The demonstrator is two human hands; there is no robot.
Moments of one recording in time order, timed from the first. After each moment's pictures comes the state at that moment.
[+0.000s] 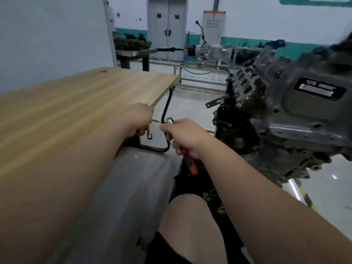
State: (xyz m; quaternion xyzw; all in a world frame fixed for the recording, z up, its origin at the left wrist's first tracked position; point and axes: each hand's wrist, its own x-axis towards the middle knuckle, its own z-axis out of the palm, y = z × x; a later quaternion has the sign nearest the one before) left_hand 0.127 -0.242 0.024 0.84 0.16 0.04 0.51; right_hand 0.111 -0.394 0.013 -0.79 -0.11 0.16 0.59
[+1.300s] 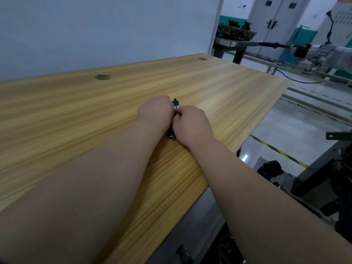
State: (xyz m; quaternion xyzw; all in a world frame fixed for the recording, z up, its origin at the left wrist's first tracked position) left_hand 0.118 -0.015 -0.031 0.90 0.37 0.18 0.12; right_hand 0.150 -0.117 -0.031 -0.87 -0.40 -0.02 0.29
